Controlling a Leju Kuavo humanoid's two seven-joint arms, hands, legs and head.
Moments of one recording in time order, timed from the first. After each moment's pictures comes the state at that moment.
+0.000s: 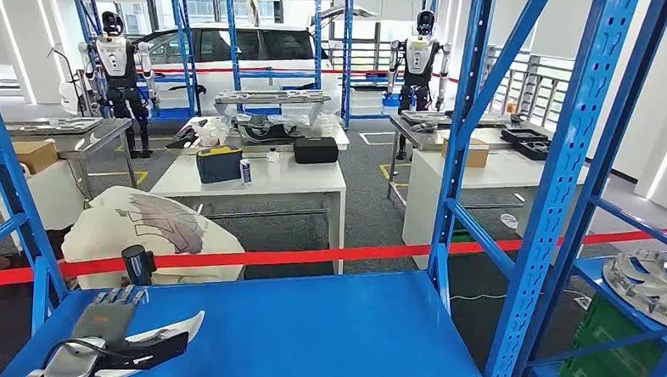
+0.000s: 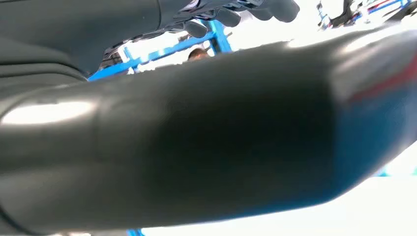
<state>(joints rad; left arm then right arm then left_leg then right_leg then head) -1.00 0.12 -0.35 -0.30 -1.36 0.01 0.04 -0.08 0.16 -1.16 -0.21 1.14 0.26 -0.14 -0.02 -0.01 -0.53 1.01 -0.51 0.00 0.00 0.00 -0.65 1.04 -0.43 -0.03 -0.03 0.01</state>
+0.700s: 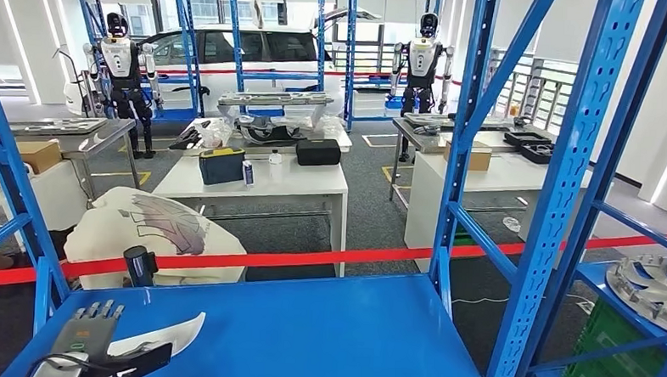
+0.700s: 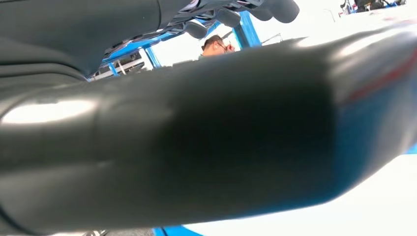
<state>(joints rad) -0.96 0.16 -0.33 -0.30 -1.38 0.03 0.06 -0.08 0.17 -1.16 -0.21 1.14 0.26 -0.13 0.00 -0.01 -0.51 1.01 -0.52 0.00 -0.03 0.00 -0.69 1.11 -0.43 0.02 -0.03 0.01</state>
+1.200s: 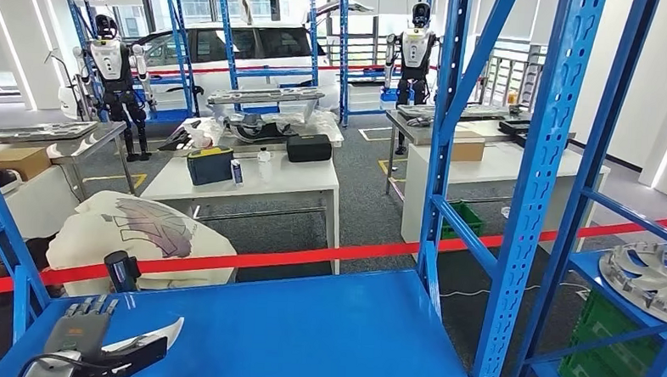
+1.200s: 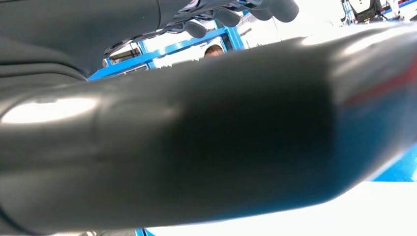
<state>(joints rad) -0.96 0.16 -0.29 -0.31 -1.38 0.08 0.05 -0.08 0.17 -1.17 -0.20 1.14 0.26 -0.14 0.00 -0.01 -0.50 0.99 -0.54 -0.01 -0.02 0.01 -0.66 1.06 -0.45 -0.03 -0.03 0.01</state>
